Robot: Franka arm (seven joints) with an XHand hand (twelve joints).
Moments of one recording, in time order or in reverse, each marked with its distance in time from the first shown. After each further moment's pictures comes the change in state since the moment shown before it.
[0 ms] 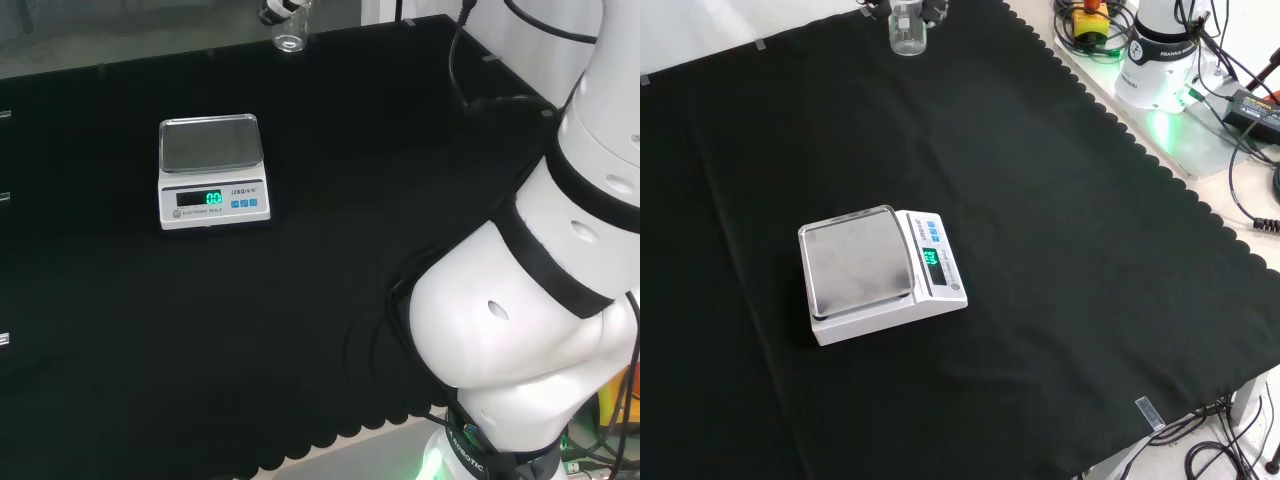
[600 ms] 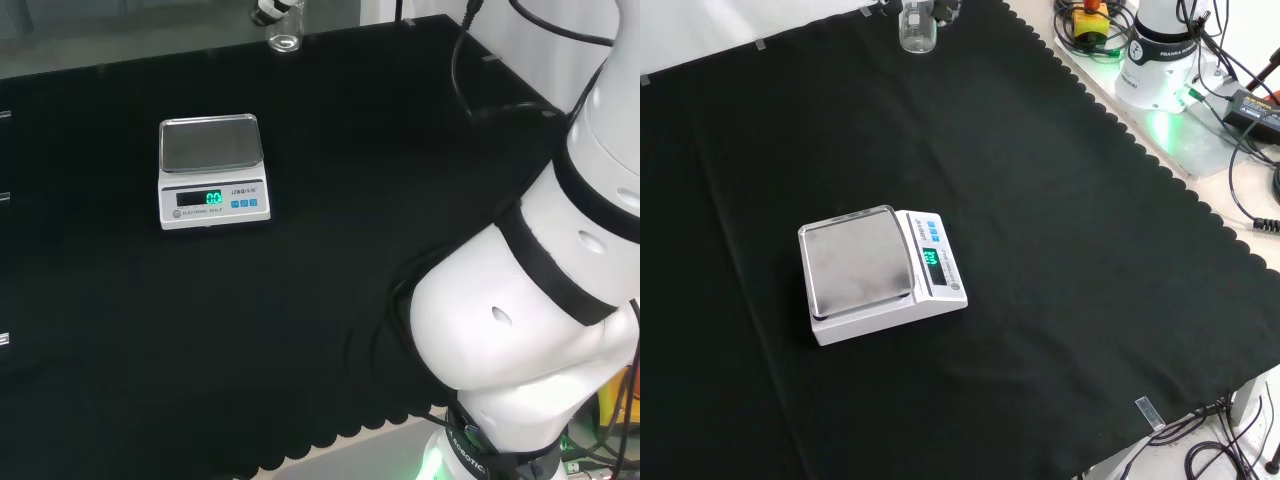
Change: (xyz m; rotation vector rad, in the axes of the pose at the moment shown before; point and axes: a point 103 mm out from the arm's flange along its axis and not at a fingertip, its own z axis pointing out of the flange) arm 0.023 -0.007 -0.006 -0.013 -0.059 0.034
